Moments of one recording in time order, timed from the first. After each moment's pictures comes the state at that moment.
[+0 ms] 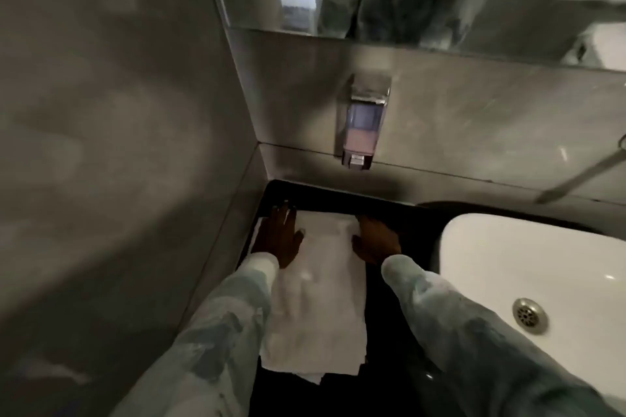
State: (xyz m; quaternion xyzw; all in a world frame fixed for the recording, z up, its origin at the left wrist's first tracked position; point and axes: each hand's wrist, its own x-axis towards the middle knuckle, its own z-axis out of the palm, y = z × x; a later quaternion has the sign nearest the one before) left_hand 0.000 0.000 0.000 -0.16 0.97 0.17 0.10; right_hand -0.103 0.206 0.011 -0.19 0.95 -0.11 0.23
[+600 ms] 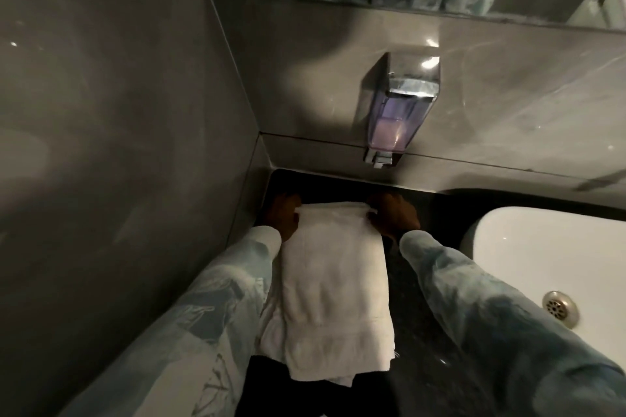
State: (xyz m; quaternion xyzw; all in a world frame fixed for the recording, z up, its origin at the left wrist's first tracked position) left_hand -0.054 -0.062 -0.027 -0.19 0.92 0.30 0.17; right_hand -0.164 0.181 -0.016 -0.16 0.95 -0.13 0.24
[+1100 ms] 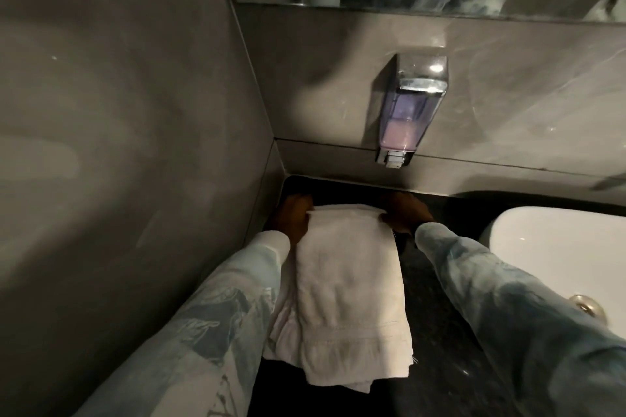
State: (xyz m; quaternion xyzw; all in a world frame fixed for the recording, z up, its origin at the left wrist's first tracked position) left_hand -0.044 -0.067 -0.003 -0.14 0.94 0.28 0.11; right_hand -0.183 0.177 -0.024 -0.19 0.94 -0.10 0.28
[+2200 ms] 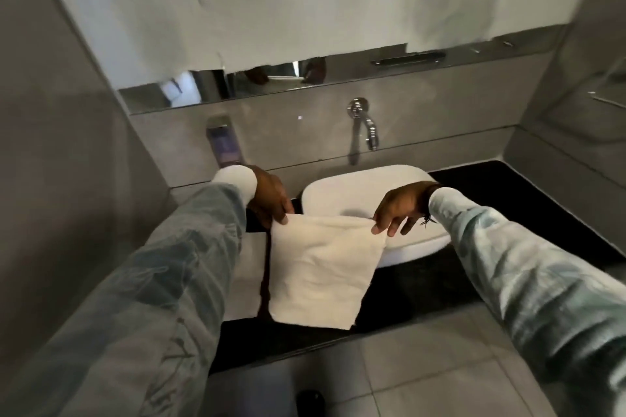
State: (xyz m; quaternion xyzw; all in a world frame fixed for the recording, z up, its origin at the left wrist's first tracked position) left_hand 0.081 0.242 0.292 0.01 0.88 0.26 0.40; right_hand 0.075 0.552 0.249 -0.05 0.86 -0.29 0.41
